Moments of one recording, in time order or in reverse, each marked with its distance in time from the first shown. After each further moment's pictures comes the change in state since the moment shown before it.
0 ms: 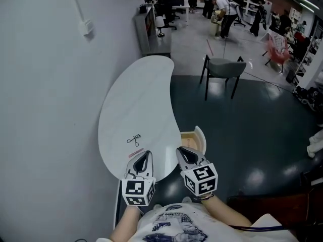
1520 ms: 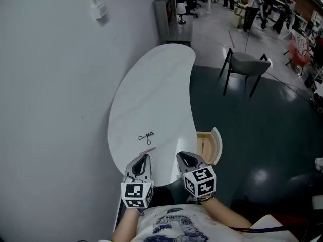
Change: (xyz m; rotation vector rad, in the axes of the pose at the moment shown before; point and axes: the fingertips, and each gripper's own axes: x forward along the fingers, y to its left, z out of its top) left arm 0.017 0.080 -0.044 -0.033 0.095 0.159; right arm 0.092 0.017 -0.053 0.055 0.163 0.152
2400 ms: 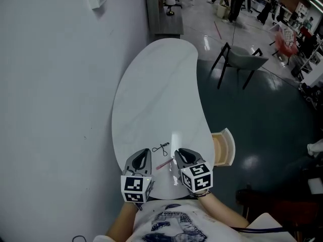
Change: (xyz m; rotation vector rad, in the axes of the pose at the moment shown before) left arm 0.087 0.153 -0.005 -0.005 0.062 -0.192; right arm 0.163 0.035 0.018 0.055 0.101 -0.159
